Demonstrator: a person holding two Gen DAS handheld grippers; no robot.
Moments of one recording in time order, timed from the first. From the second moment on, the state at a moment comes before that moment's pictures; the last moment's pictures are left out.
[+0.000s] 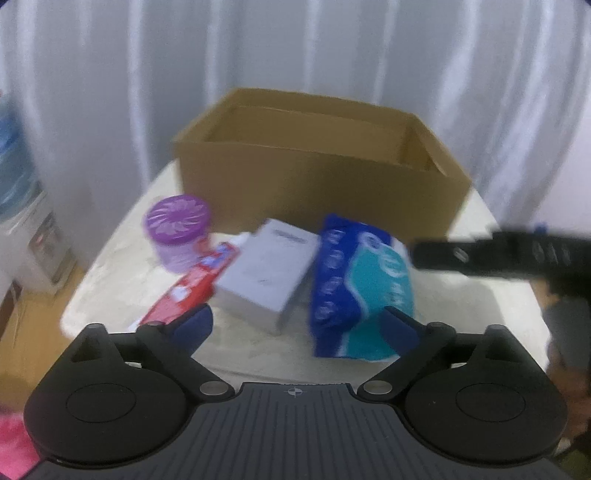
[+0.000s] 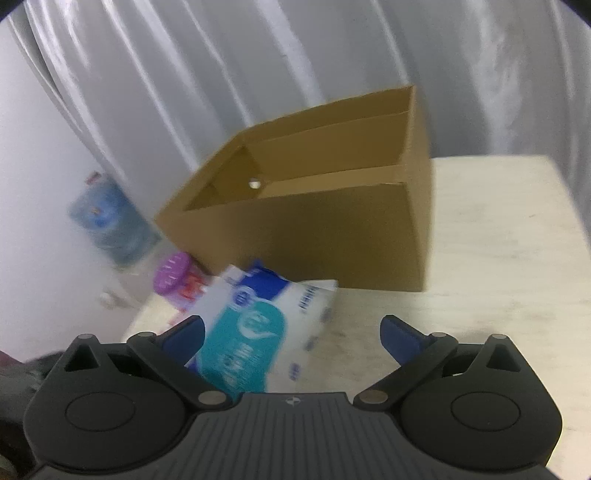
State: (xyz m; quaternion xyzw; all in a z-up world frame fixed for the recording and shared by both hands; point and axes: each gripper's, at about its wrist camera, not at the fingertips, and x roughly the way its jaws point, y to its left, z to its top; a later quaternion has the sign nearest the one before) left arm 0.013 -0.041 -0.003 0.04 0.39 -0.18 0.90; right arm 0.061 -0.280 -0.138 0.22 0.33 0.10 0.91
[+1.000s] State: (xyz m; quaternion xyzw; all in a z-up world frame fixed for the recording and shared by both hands) left arm 0.018 -0.142 -0.033 0.05 0.49 -0.39 0.78; right arm 0.094 -0.359 -0.147 0.30 0.39 0.20 0.85
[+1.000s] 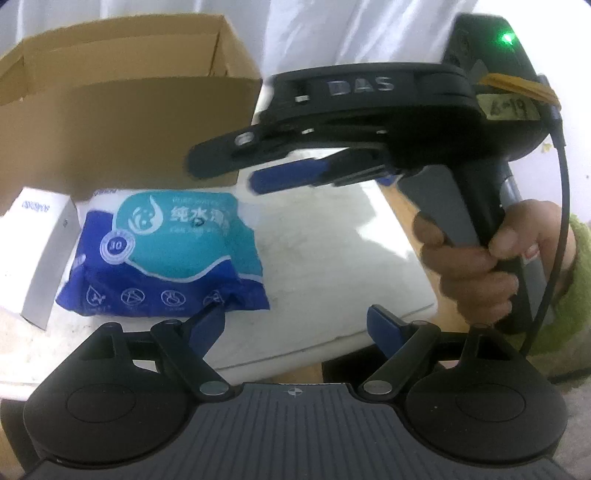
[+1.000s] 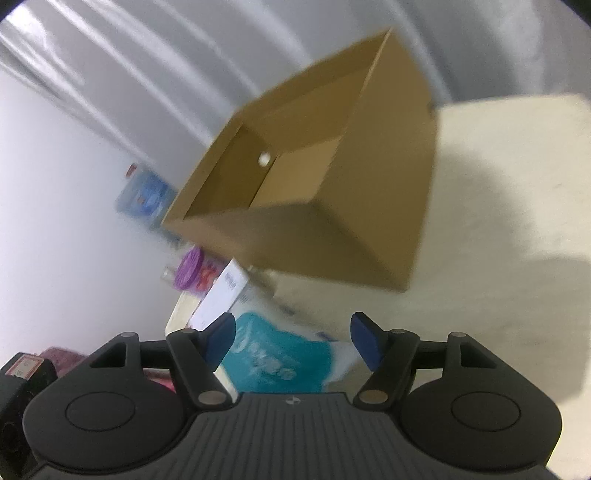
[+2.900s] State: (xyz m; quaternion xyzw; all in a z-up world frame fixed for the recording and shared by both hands) left arm 0.038 -0.105 -0.072 0.07 0.44 -0.31 0.84; right arm 0.083 -0.375 -0.195 0.37 0.40 0.22 0.81
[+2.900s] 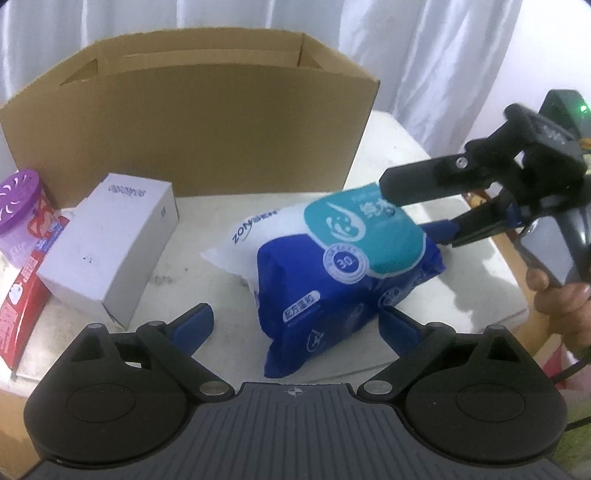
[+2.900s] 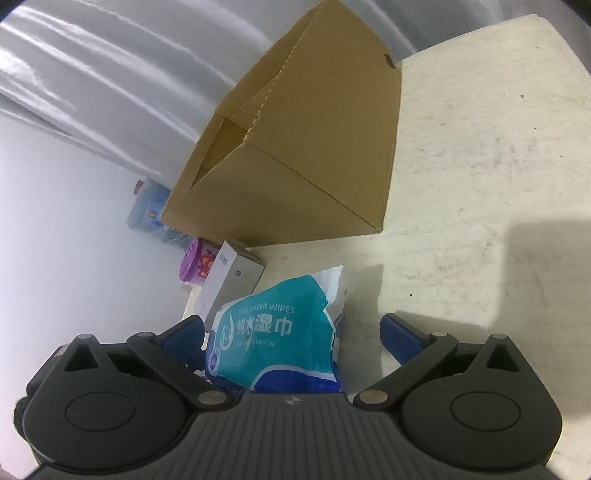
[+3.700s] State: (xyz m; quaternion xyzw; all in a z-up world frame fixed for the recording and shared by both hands) left arm 0.032 -0.107 -0.069 0.05 0.43 -0.31 0.84; right arm 0.071 -0.352 -0.183 0.34 0.40 0.20 0.83
